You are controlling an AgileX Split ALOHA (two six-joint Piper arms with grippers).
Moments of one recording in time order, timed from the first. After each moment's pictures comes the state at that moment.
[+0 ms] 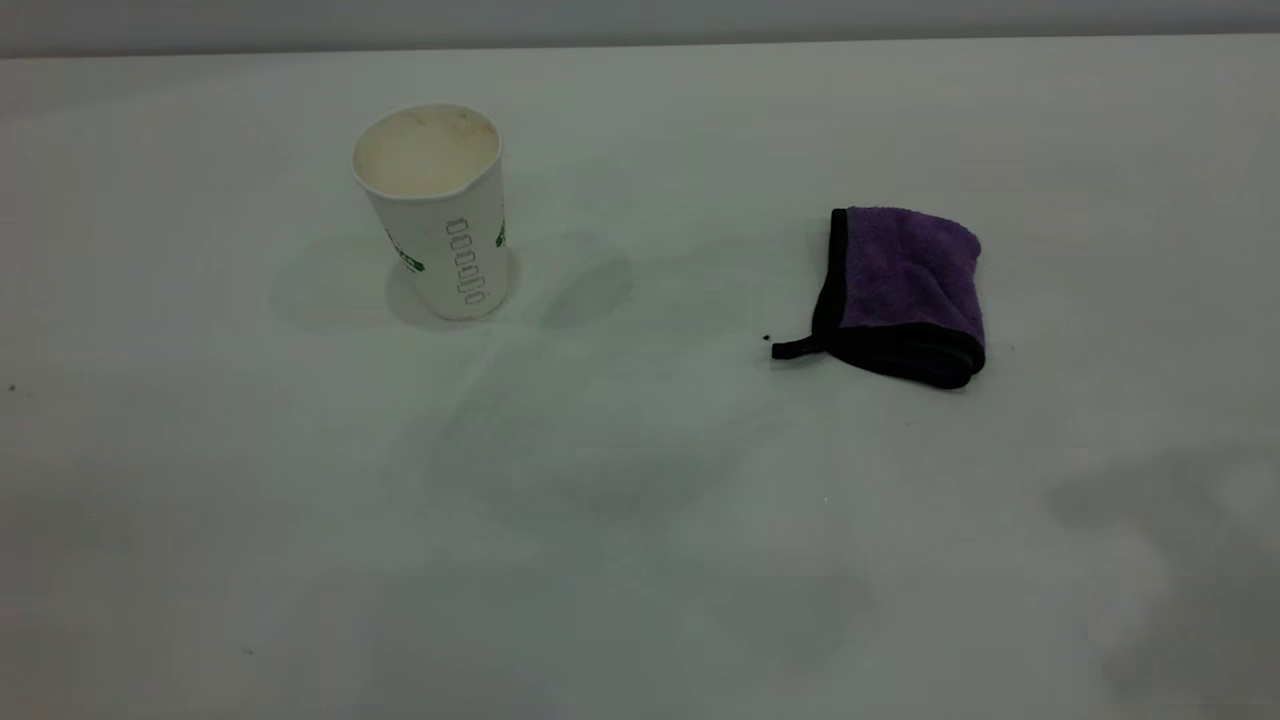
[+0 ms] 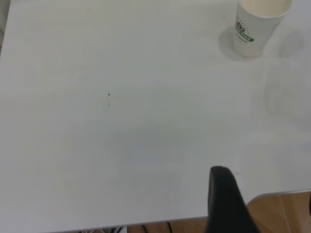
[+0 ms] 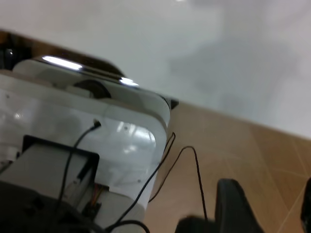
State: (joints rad) left arm -0.03 -0.02 -0.49 -0.02 1.12 0.06; right arm 0.13 1.18 -0.82 0.12 1.22 -0.14
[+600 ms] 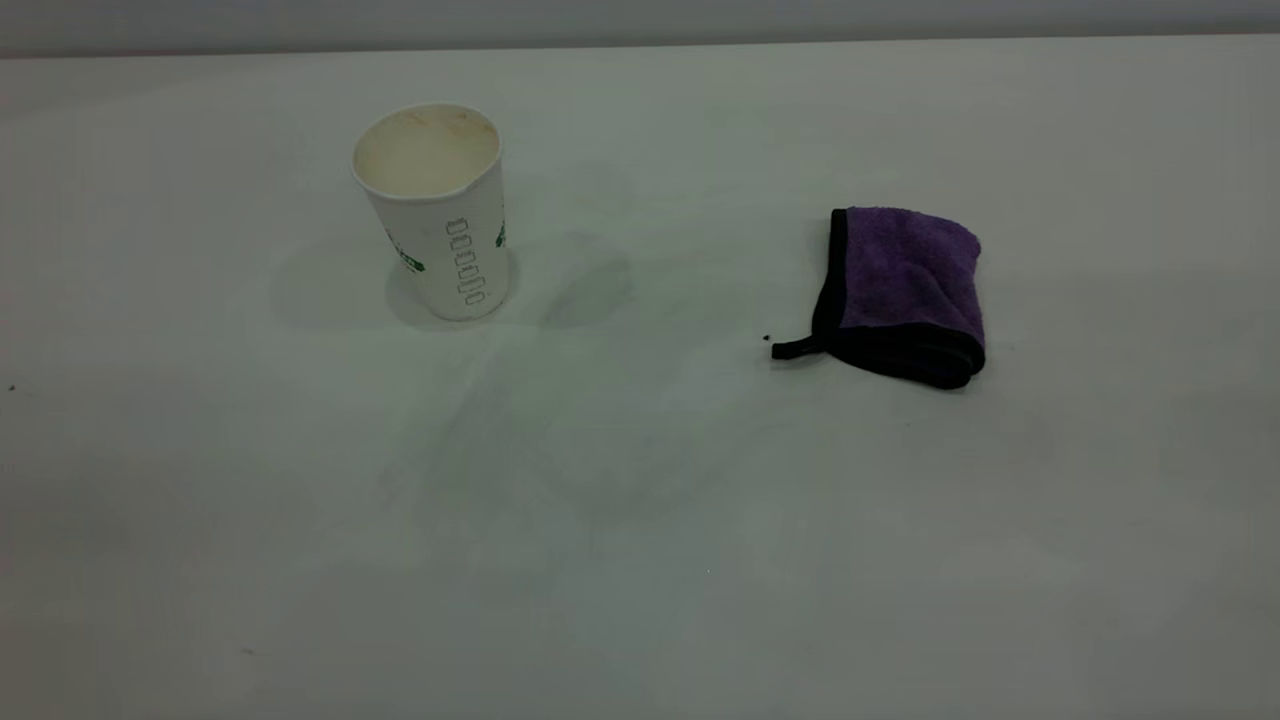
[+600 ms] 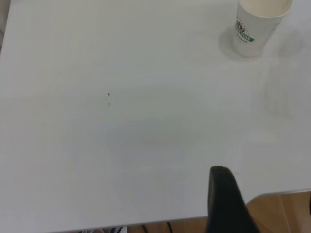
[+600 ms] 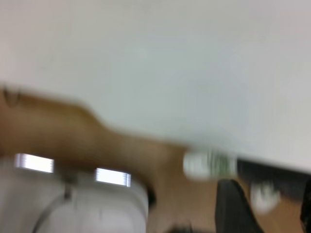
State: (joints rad) left arm -0.03 -0.02 -0.49 -0.02 1.12 0.06; right arm 0.13 0.44 -0.50 0.03 1.17 -0.03
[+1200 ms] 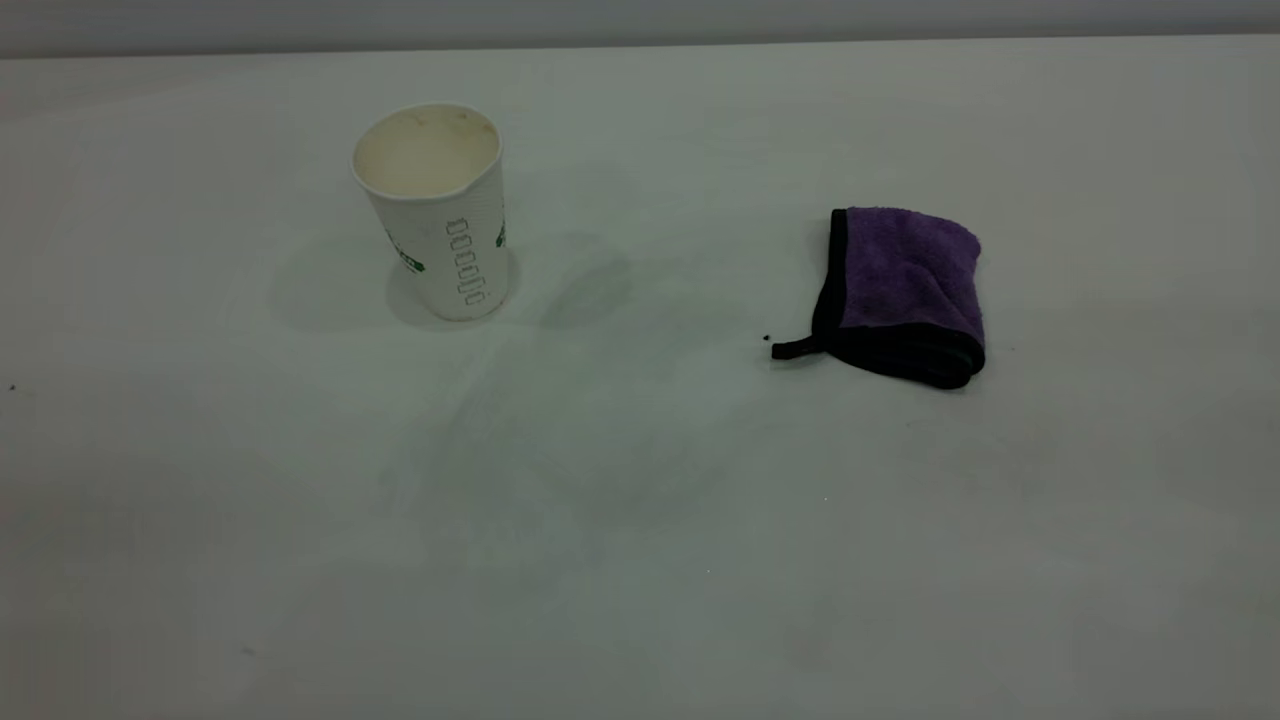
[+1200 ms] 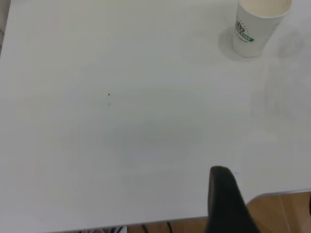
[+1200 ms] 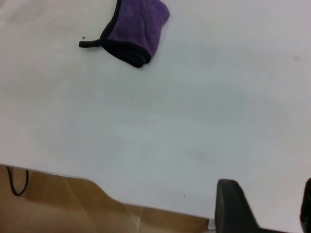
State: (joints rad) left arm -0.03 -0.02 -0.49 -0.02 1.12 0.06; right arm 0.13 0.19 -0.47 0.04 1.13 0.00
